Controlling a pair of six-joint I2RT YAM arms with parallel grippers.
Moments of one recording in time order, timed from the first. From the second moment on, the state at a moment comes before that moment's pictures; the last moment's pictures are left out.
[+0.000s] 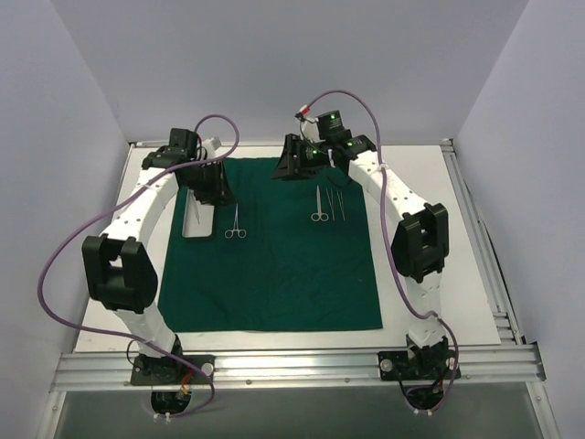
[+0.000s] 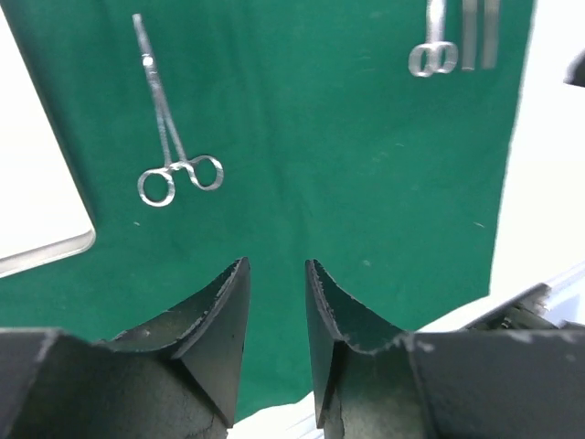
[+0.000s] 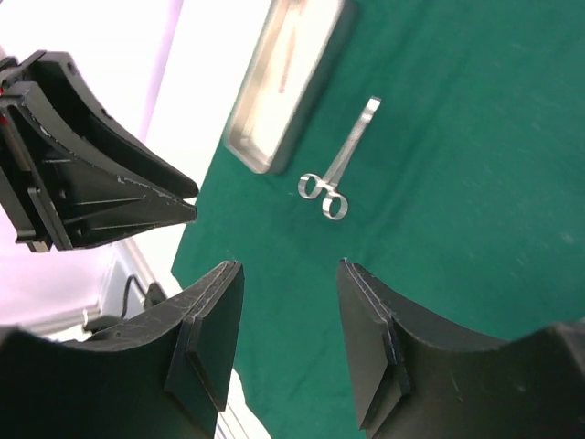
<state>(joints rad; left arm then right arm) -0.16 1.74 1.61 -0.87 0.40 -0.29 0.46 2.11 2.00 -0.55 -0.63 0.45</state>
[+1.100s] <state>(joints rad) -0.32 2.28 1.95 -1.04 -0.13 -0.34 0.26 1.84 1.74 -0.74 -0.42 0.47</state>
